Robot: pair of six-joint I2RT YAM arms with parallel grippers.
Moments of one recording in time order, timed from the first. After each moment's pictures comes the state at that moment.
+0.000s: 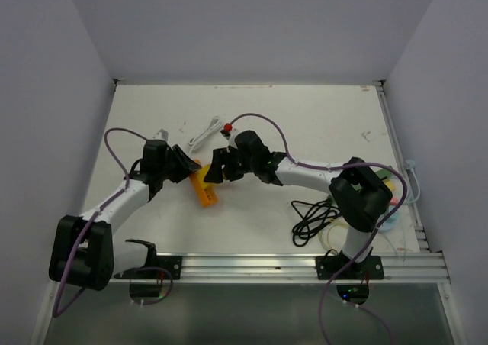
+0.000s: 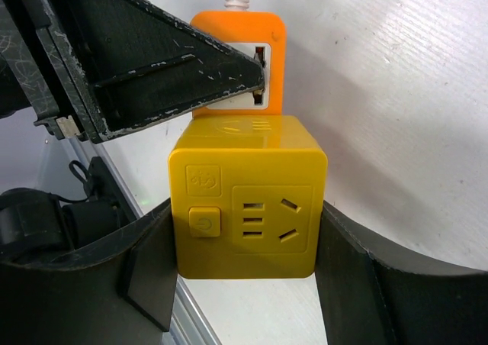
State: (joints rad) left arm -0.19 1.23 0.57 -0.07 0.21 -0.82; right arm 0.85 1.81 1.14 0.09 -0.31 0.64
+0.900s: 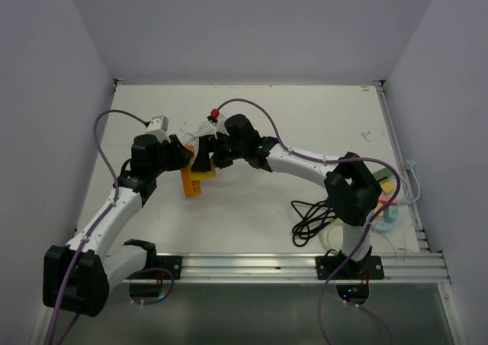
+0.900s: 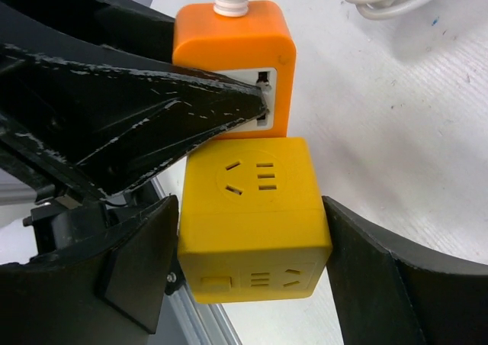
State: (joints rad) left arm -0.19 1.05 0.63 -0.06 0.16 -0.44; right arm 0.84 1.89 1.40 -0.04 -0.40 0.61
